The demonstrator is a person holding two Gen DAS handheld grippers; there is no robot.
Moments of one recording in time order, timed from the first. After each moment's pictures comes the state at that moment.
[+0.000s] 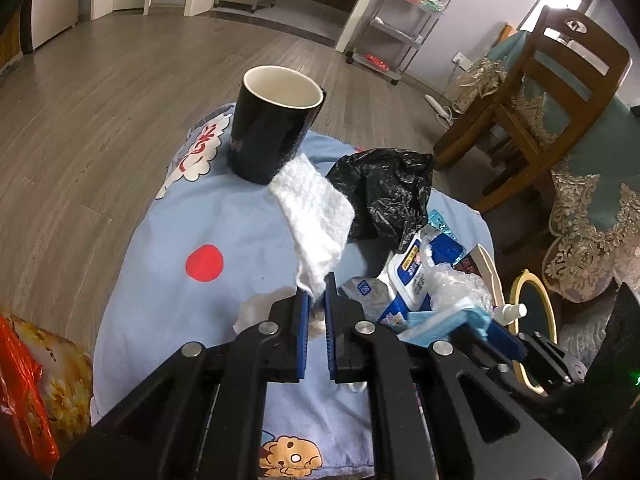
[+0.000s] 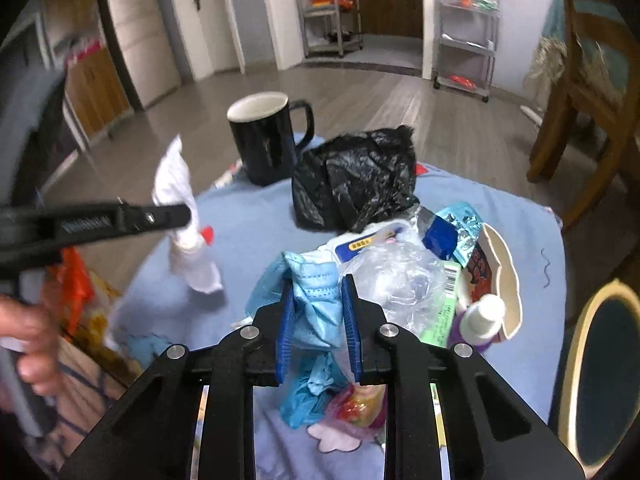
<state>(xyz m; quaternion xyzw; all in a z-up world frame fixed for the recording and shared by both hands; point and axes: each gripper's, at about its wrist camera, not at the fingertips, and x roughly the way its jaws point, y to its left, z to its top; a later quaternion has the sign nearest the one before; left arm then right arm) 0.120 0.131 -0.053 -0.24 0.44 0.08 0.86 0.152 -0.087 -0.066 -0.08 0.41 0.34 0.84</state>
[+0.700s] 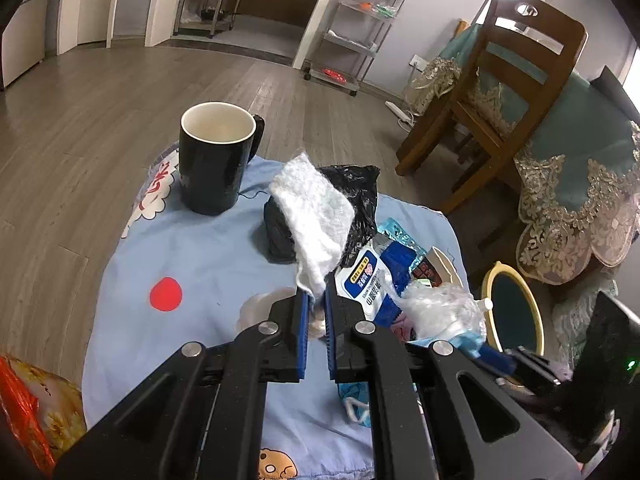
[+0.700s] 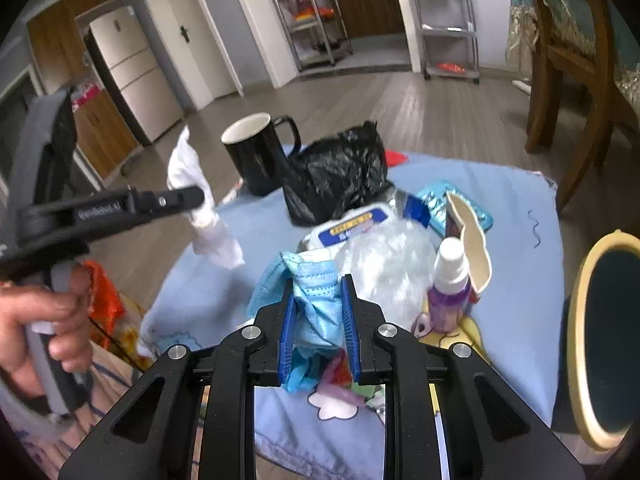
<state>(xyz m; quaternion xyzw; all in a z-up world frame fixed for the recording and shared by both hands) 0.126 0.106 -0.029 -0.21 0.41 0.02 0.89 0.149 -0.129 -0.063 -0.02 0.43 0.34 0.84</state>
